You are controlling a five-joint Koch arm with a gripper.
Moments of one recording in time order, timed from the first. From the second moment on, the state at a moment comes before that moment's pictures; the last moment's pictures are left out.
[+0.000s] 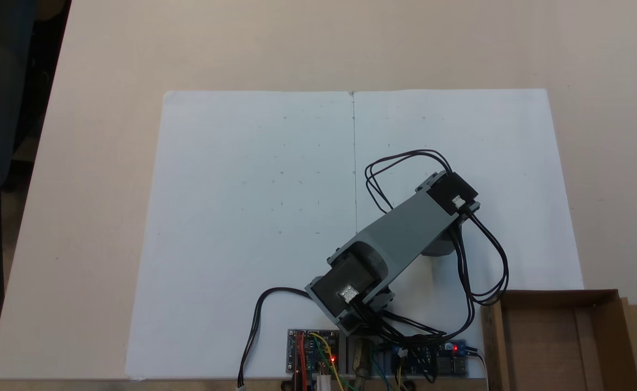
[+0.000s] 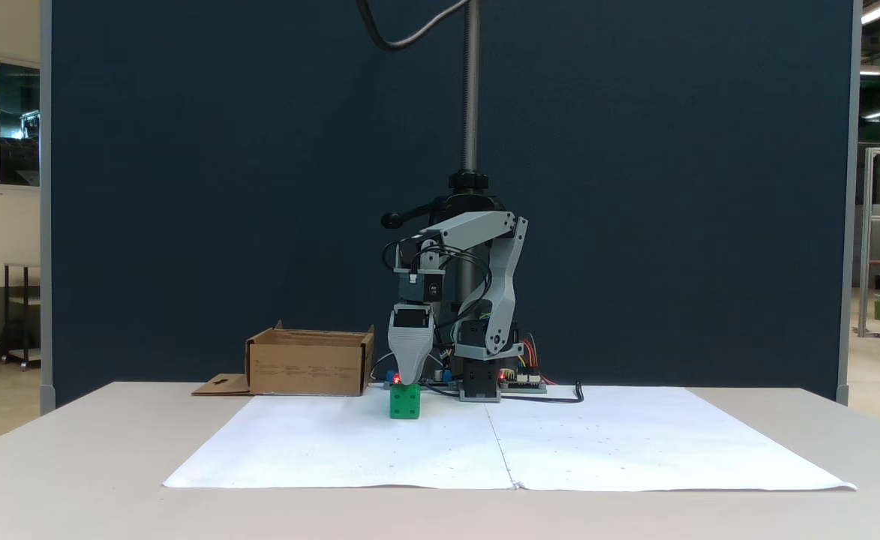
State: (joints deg) arm 48.1 107.6 124.3 42.8 -45.4
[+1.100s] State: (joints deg) arm 49.0 101.5 129.1 30.3 -43.9
